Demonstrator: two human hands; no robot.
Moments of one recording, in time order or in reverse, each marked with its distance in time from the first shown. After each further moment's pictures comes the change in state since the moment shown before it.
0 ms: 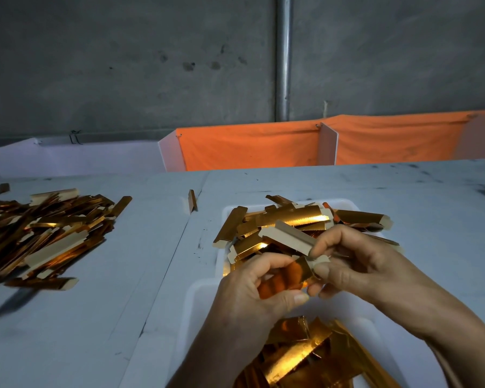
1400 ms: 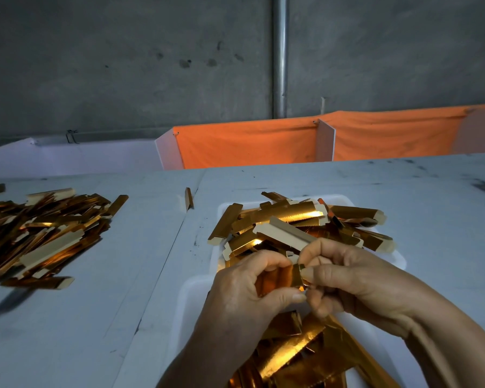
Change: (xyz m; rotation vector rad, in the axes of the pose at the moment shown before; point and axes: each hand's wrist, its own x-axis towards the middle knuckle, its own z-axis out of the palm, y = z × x) left_hand -0.002 -0.001 0.002 0.251 0.027 0.141; right_hand 0.007 0.010 0.004 0.412 -0.072 0.387
